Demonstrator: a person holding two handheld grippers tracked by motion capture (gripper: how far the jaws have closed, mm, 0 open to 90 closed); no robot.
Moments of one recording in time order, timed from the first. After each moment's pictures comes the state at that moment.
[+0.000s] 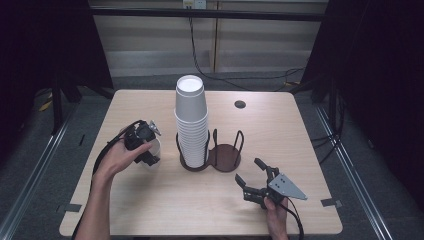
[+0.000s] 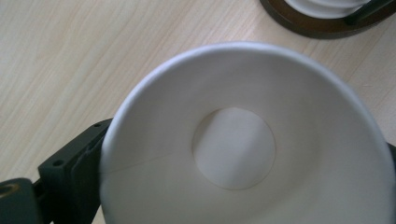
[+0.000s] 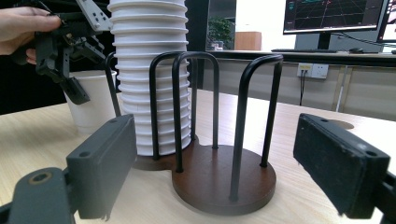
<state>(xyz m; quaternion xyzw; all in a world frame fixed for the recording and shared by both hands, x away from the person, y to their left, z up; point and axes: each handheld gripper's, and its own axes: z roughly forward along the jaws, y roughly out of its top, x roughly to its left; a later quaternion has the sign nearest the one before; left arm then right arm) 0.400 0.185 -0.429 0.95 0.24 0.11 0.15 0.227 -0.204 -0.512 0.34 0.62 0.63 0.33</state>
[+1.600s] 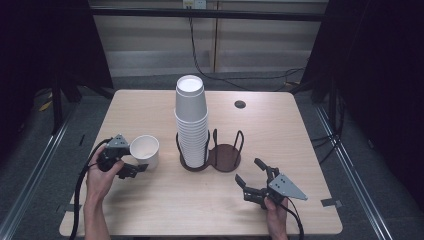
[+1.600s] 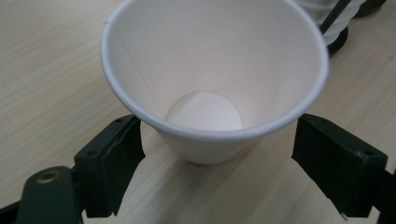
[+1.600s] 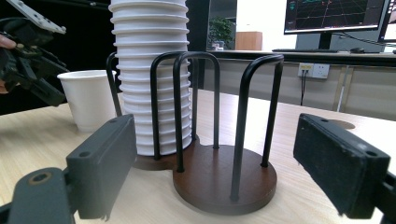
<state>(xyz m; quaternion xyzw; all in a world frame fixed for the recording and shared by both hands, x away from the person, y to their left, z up) 0.347 0.261 -0.455 0.86 0.32 0.12 0.37 0.226 -0.205 -0.512 0.34 0.62 0.63 0.32</state>
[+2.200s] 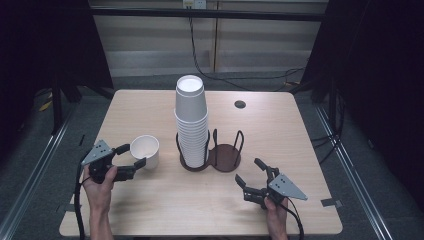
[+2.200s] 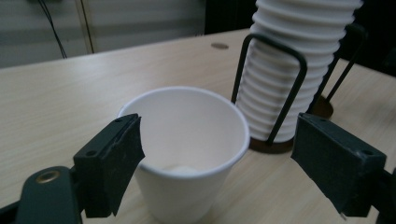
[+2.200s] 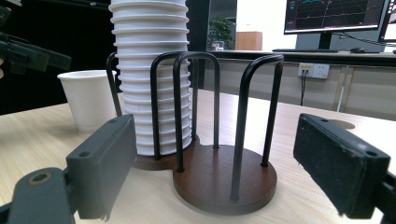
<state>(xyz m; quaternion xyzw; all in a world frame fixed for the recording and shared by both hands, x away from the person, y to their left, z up) 0.305 0.265 -0.448 0.73 0.35 0.19 0.55 0.226 -0.205 -0.512 0.34 0.62 0.63 0.32</state>
